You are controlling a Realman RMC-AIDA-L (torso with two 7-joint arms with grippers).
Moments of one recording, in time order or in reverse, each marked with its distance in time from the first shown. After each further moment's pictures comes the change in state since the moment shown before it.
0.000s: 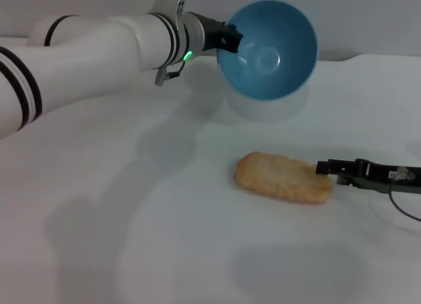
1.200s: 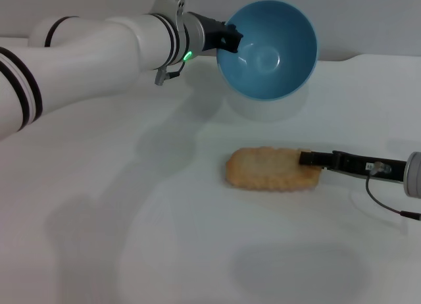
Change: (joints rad) left arm -0.002 0.000 0.003 -0.005 -0.002 -0.008 0.002; right arm 0.034 0.022 -0.037 0.075 0.142 0.056 -0.206
